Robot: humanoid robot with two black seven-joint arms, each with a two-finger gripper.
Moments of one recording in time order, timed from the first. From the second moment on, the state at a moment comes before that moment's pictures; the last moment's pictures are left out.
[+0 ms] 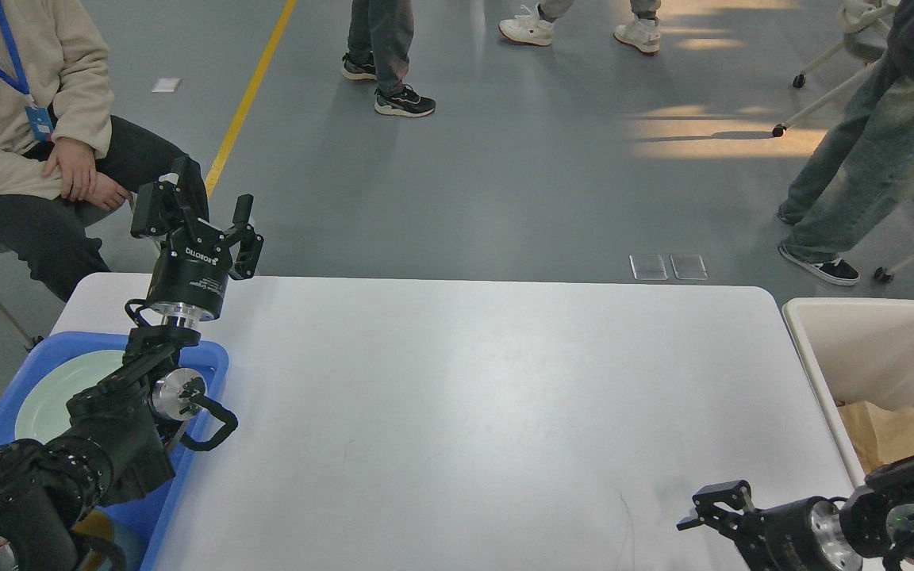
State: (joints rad) left arm -0.81 0.10 -0.46 -0.19 -0.01 -0.53 -0.91; right arm 1.17 -0.62 -1.03 1.35 0.29 0.39 0.15
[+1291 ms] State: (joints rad) left arm -0.81 0.10 -0.46 -0.19 -0.01 -0.53 -0.91; right arm 1.03 -0.57 -1.00 1.18 0.31 0.62 0.15
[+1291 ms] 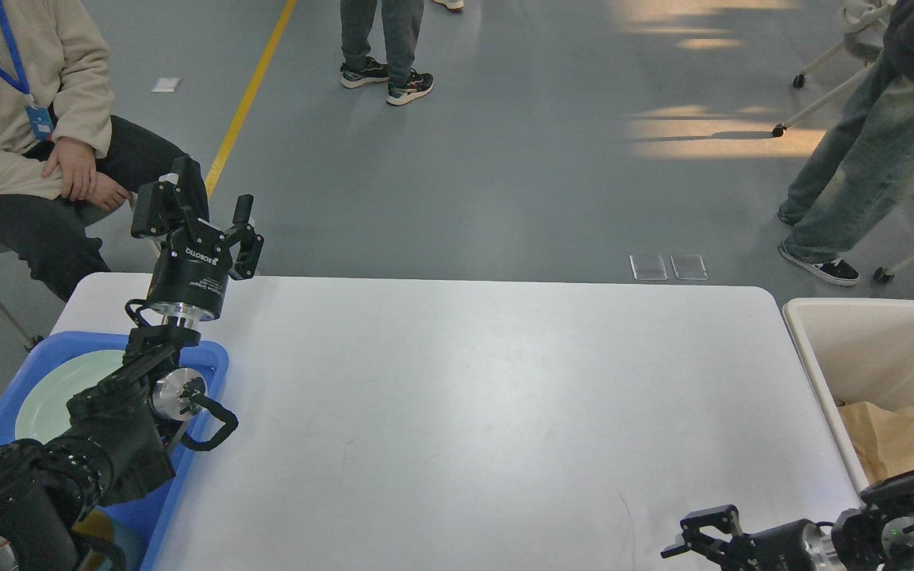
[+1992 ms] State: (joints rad) left arm -0.81 0.10 -0.46 -0.19 -0.01 -0.53 -0.91; right arm 1.00 -0.52 -0.99 1.17 0.35 0.74 0.15
